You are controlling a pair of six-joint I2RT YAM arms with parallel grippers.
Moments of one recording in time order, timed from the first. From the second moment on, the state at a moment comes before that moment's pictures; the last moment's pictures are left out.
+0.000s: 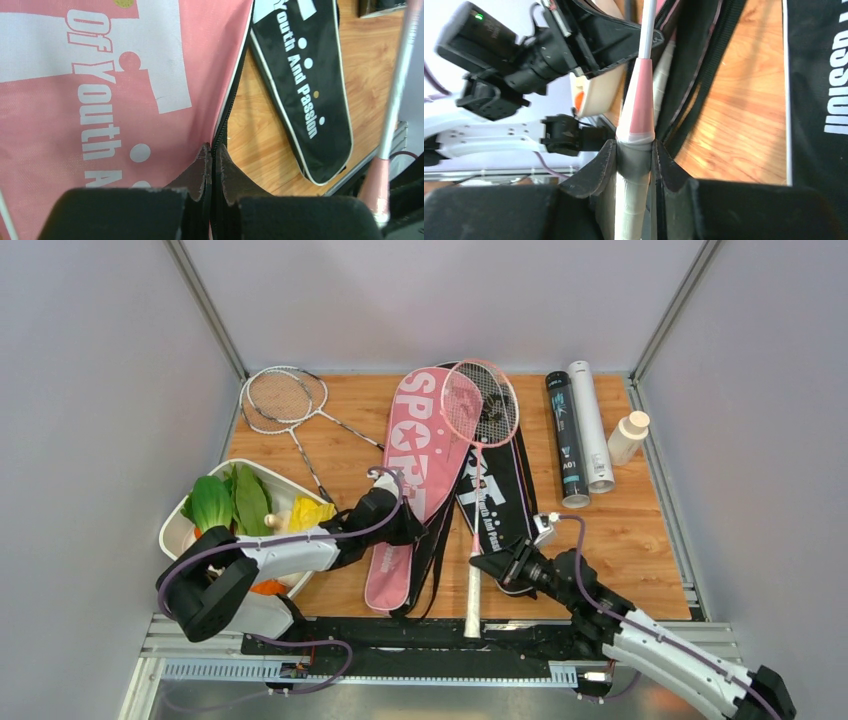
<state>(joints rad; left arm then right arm) -0.81 1.37 0.51 0.24 0.00 -0.83 0.85 0.47 0.01 0.23 -0.08 1.17</state>
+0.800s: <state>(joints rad) -0.82 1.31 0.80 0.06 -0.22 -0.87 0.86 0.30 0.28 -0.61 0.08 1.18</state>
